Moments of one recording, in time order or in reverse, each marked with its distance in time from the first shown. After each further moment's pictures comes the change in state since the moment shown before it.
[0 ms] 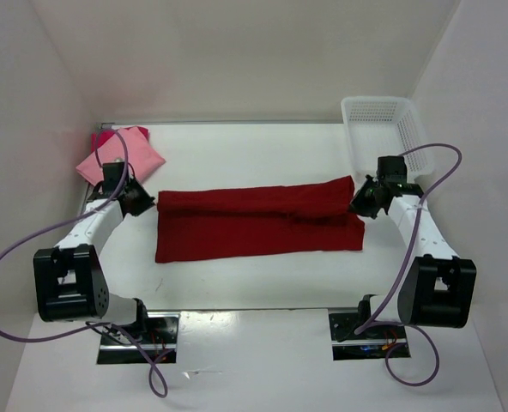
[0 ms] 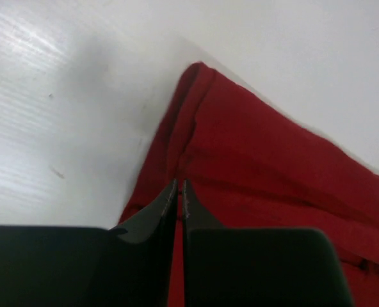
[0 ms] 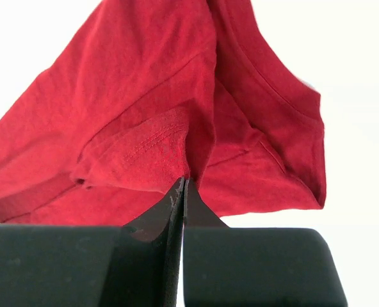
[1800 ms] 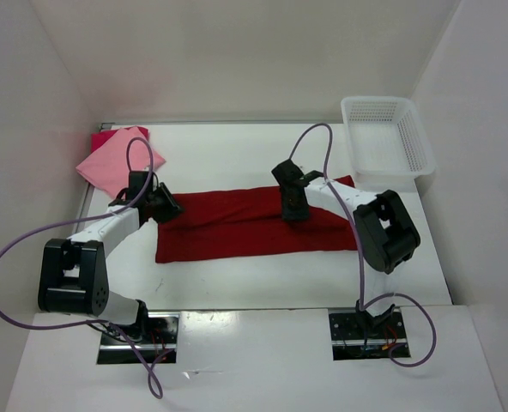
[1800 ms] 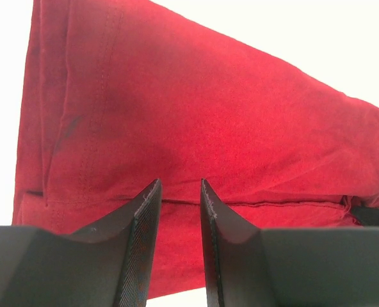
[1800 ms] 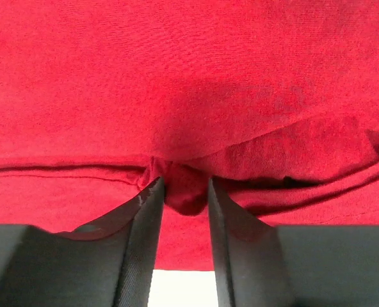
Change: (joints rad) left arm -0.171 0.035 -0.111 0.114 0.119 -0.076; right arm 0.644 0.497 0.259 0.004 0.344 -0.068
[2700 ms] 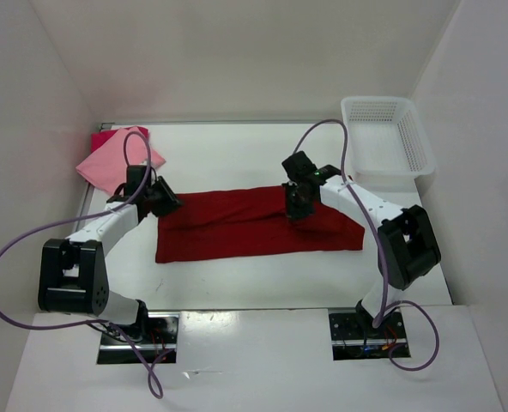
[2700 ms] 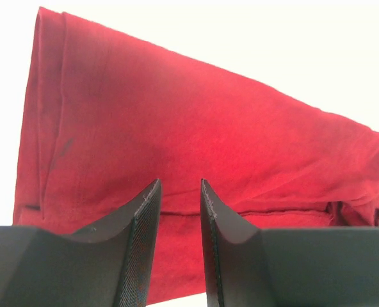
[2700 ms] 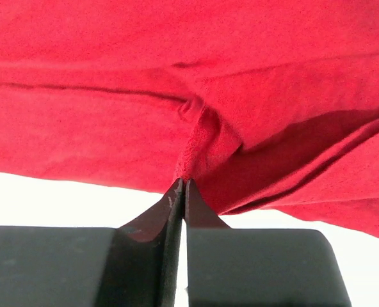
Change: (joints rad) left arm 0.006 0.003 0.037 -0.001 -0.003 -0.003; right arm -0.024 -0.161 0.014 -0.120 -0.177 -0.031
